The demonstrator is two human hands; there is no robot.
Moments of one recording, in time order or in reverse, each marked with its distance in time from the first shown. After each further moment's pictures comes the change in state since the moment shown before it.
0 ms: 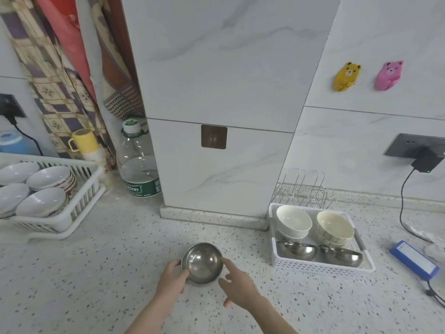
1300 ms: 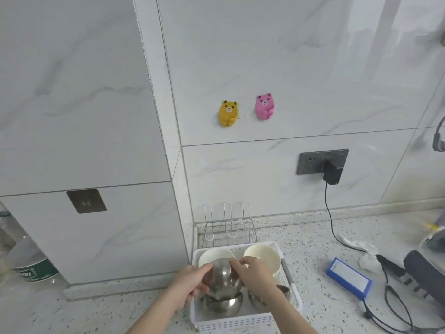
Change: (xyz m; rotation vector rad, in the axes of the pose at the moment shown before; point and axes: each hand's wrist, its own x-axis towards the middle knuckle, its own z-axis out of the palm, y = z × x) left_hand -0.004 0.179 0.243 0.352 -0.279 0.127; right_hand -0.001 0.138 -0.243 0.217 0.471 0.105
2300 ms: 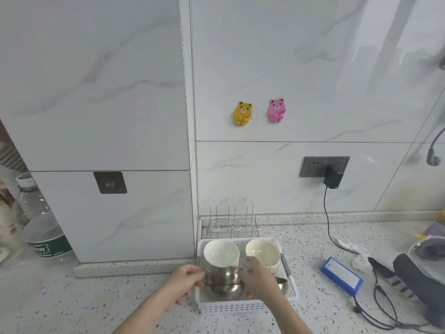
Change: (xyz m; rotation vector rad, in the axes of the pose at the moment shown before) left_hand -0.025 -0.047 -0.024 0.026 -0.065 0.098; right_hand -0.038 0.007 0.011 -0.170 -0.039 0.025
